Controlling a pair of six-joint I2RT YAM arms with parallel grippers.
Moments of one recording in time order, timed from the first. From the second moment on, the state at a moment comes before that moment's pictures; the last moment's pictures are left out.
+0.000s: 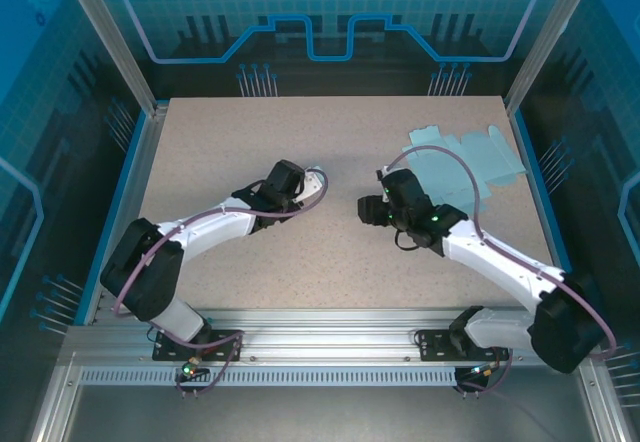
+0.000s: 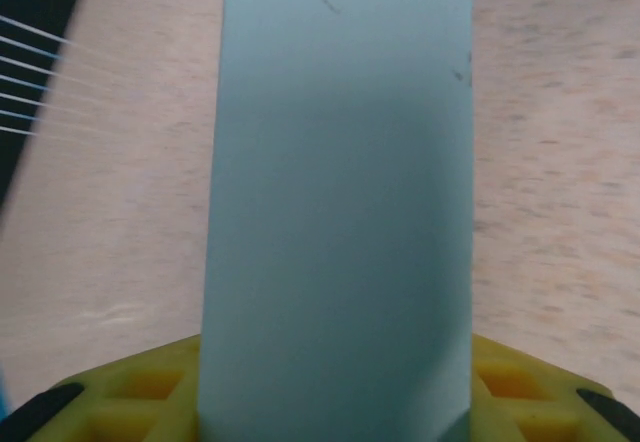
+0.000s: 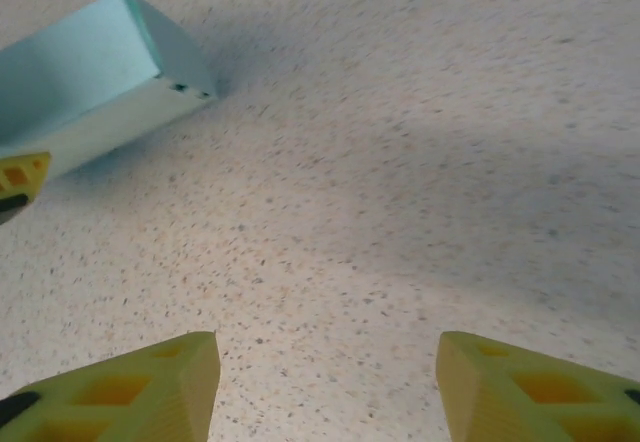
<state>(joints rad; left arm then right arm) -0.57 1.57 0.96 -0.22 -0.38 0.54 0.62 1.20 0.84 -0.40 0.16 0.44</state>
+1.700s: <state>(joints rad) -0.46 1.54 0.78 0.37 -0.37 0.77 -0.29 1.55 0.90 -0.46 -0.10 0.48</state>
